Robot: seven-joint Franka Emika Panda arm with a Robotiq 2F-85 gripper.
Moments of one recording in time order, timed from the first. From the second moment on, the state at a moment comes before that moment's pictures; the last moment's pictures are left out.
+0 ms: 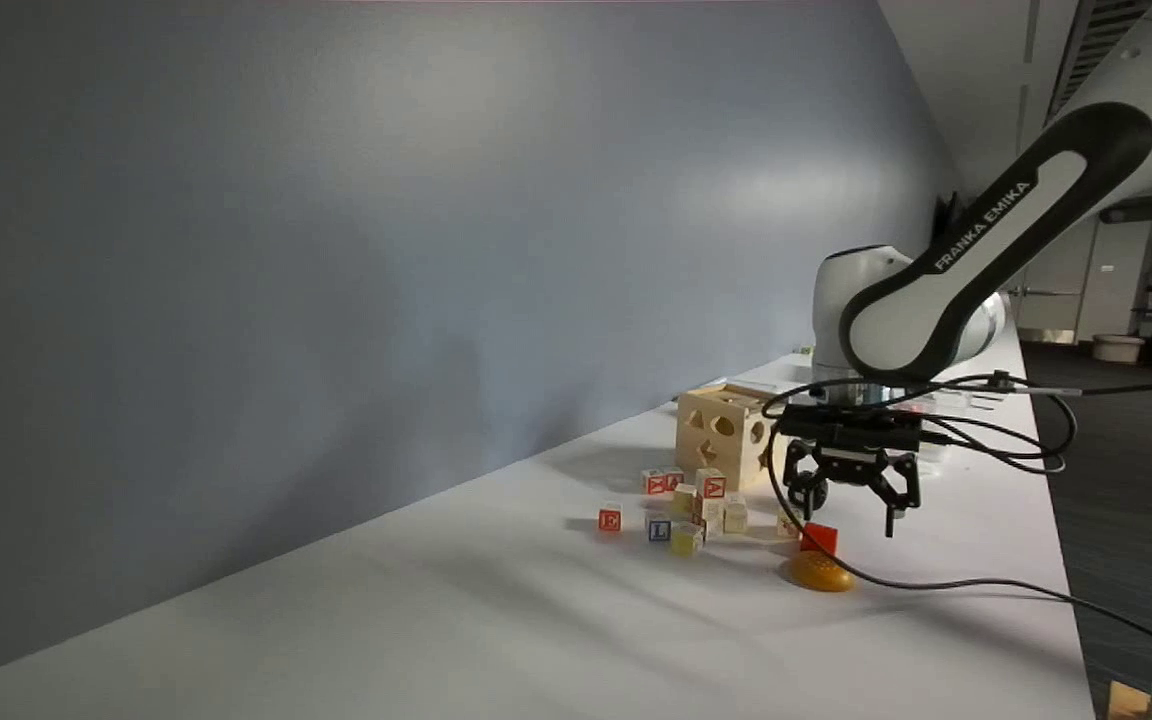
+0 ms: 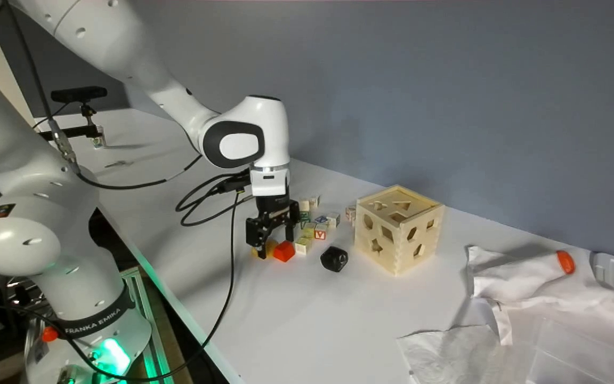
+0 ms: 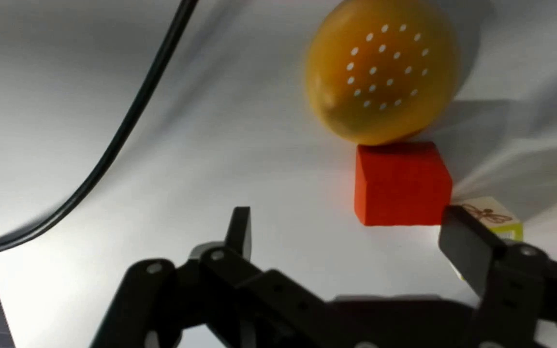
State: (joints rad) arm -0.27 -0.27 0.06 -2.75 -0.13 2.46 1.24
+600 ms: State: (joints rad) arm -0.26 -0.22 0.05 -2.75 -0.13 2.59 1.27
